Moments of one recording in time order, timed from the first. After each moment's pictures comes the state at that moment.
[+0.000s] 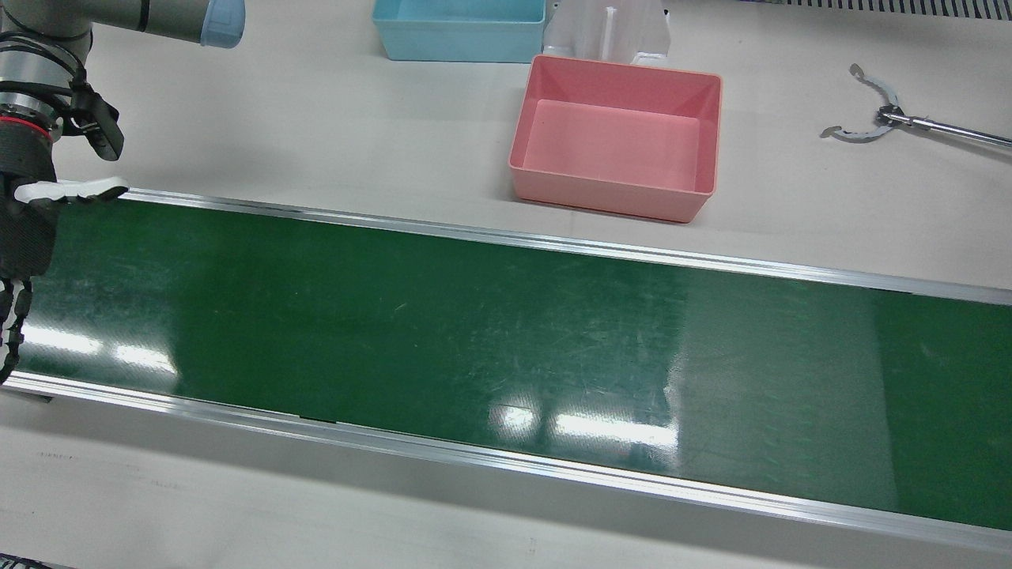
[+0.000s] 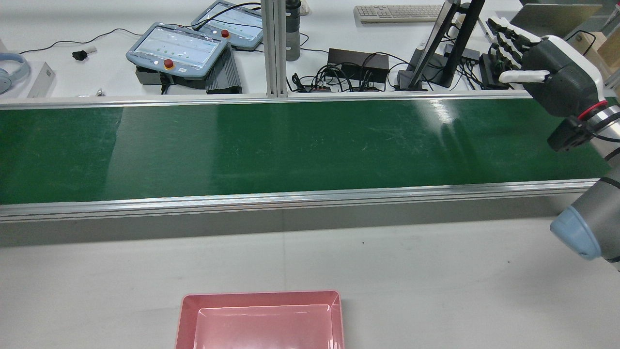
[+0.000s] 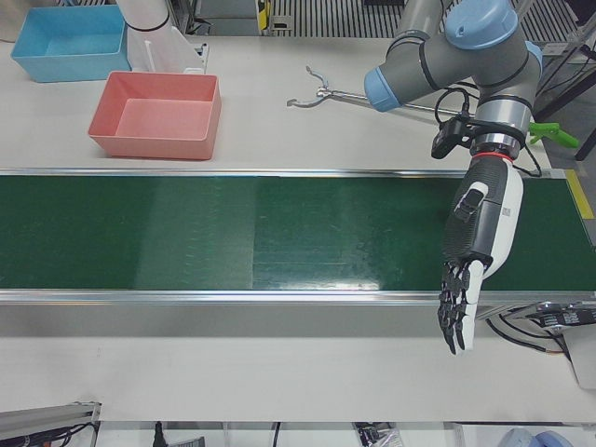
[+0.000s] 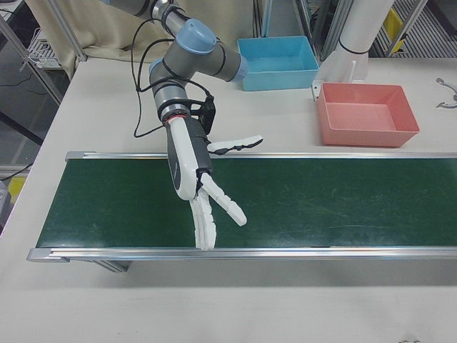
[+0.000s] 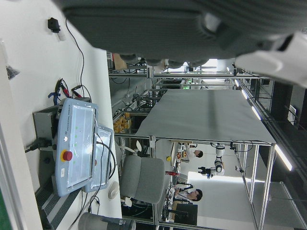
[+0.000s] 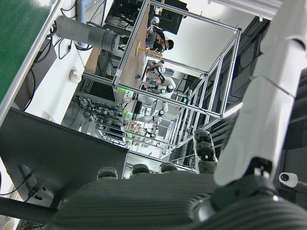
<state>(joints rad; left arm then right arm) -1.45 -1.84 -1.63 0.25 1.81 -0.01 1.12 -1.43 1.89 -3.36 -1.32 -0.35</state>
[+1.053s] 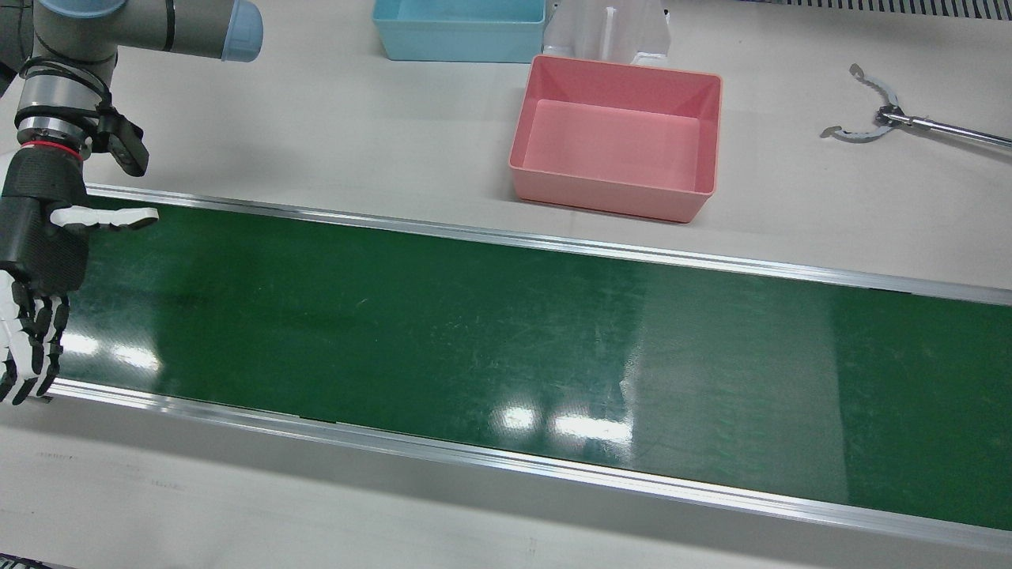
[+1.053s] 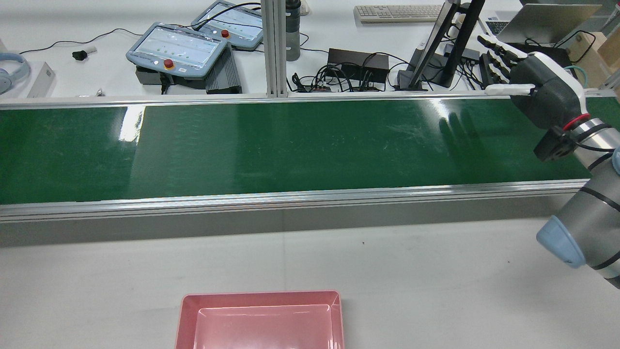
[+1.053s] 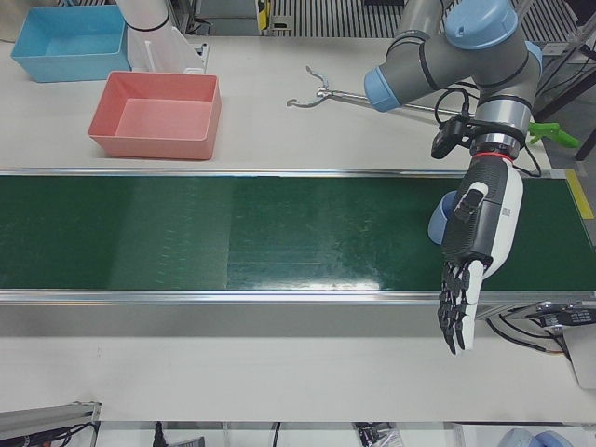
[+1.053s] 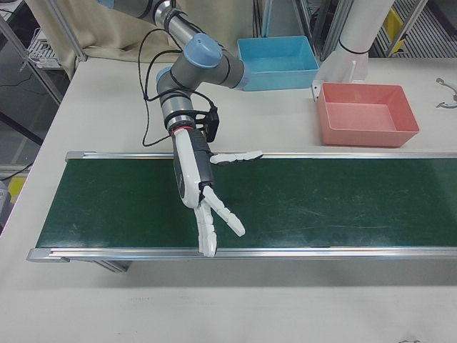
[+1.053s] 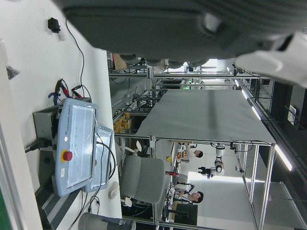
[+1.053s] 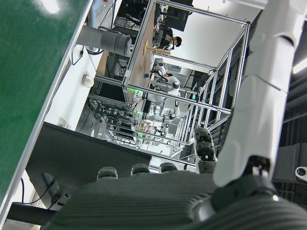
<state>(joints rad) -1.45 -1.84 -1.63 0.26 1.81 -0.01 1.07 -1.42 1.85 -3.39 -1.27 -0.29</state>
